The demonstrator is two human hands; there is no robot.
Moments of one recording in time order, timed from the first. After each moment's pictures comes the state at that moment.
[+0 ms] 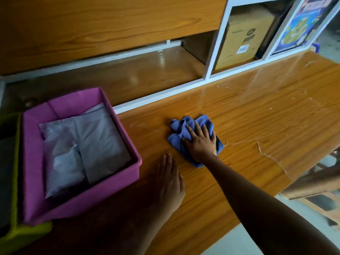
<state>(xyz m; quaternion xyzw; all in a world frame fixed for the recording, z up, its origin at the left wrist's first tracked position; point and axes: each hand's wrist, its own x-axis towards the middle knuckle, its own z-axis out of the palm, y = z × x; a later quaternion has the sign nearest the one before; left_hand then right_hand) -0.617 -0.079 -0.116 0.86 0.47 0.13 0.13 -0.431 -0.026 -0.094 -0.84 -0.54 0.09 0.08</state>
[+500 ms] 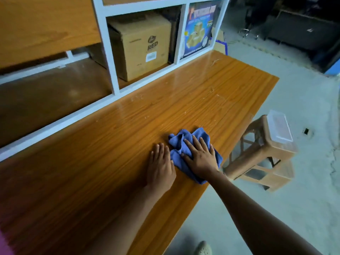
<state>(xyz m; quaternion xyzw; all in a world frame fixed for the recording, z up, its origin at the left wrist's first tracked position) -0.341 -0.088 -0.100 0.93 0.31 0.11 0.15 -0.194 -0.186 -0.091 -0.90 -0.42 0.08 0.08</state>
